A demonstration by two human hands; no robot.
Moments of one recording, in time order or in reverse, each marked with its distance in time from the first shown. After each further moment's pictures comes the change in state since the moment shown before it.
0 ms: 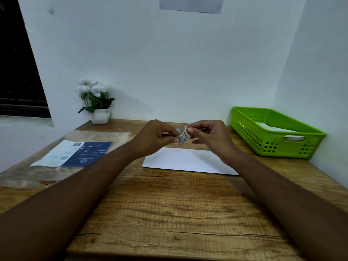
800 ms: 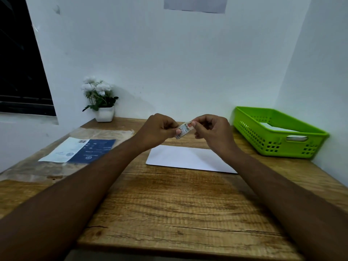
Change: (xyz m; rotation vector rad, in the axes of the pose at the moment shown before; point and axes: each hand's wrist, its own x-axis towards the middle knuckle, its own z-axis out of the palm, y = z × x) left_hand 0.007 -0.005 -0.004 -0.075 0.065 -0.123; right_hand 0.001 -0.005 0.009 -0.161 0.130 -0.143
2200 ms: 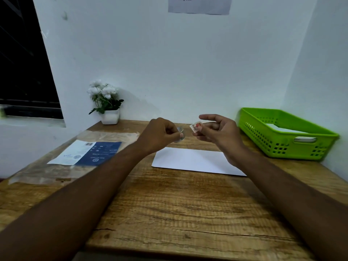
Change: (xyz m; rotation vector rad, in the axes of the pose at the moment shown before) left_hand -0.005 -0.004 -0.001 0.116 0.056 -0.104; right_hand -0.002 -0.005 -0.002 0.425 -0.046 0.225
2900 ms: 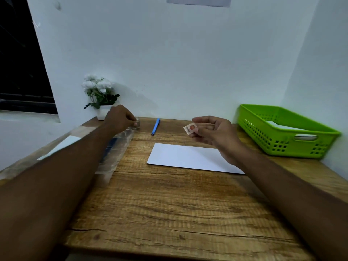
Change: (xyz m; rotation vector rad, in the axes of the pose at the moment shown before) left_hand 0.041 -0.109 -0.057 0.309 0.117 -0.246; right_hand 0.001 0.006 -0.005 -0.044 -0.057 0.134
